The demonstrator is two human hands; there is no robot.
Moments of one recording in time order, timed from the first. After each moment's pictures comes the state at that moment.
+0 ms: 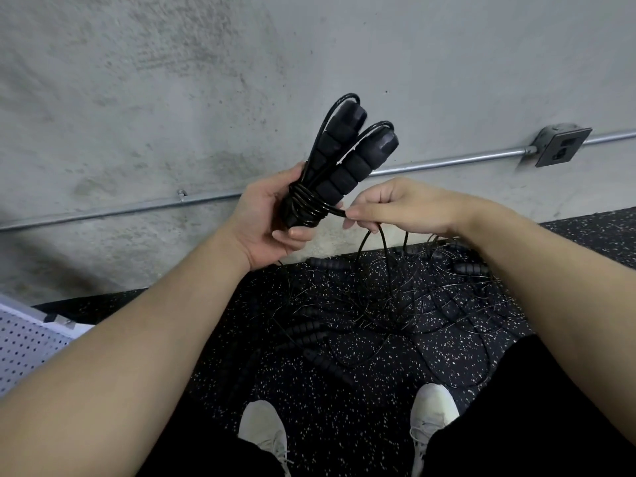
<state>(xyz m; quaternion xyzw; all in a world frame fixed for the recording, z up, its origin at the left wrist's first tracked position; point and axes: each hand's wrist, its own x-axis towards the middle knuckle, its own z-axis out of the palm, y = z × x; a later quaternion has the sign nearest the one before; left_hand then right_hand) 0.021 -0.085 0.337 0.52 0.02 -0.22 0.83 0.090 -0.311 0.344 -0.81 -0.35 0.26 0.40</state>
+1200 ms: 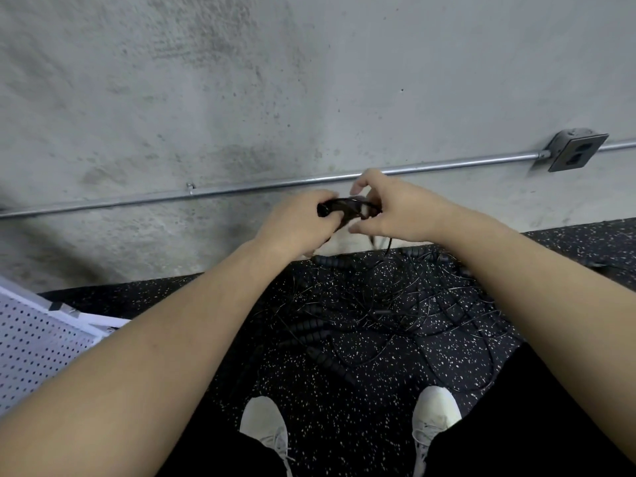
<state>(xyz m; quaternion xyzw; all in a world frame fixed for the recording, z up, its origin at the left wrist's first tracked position) 0.032 -0.102 0.315 0.96 0.05 0.02 0.27 0.092 -0.281 0.328 -0.90 -0.31 0.12 0.27</state>
